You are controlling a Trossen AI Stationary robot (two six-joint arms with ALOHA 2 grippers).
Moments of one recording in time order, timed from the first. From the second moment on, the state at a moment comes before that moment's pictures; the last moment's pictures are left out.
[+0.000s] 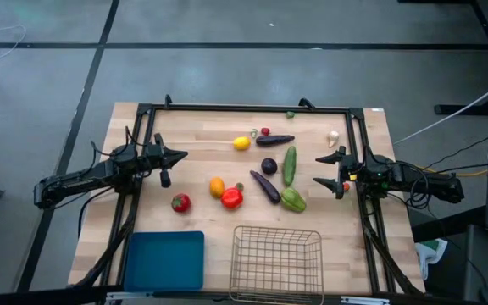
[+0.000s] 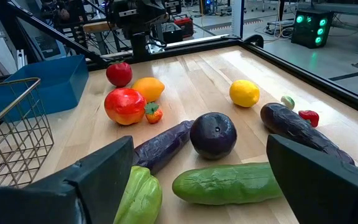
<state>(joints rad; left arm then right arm) 0.32 0.06 0.01 0.01 -0.02 0.01 -0.07 0.00 0.10 -0.29 0.09 0.13</state>
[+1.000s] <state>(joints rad) 0.32 0.06 0.01 0.07 -0.02 -0.16 -0.07 0.00 0.10 -0.29 0.09 0.13</state>
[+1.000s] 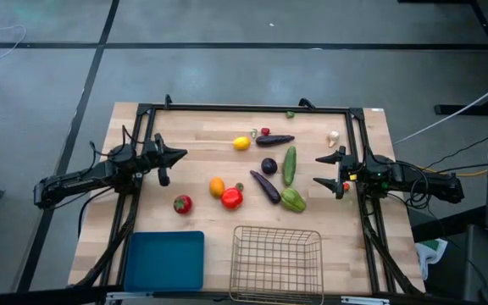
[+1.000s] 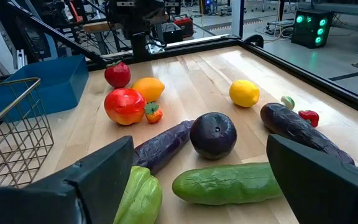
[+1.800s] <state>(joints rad) 0.32 0.06 0.01 0.07 0.01 -0.52 -0.07 0.00 0.10 -0.29 0.09 0.13</state>
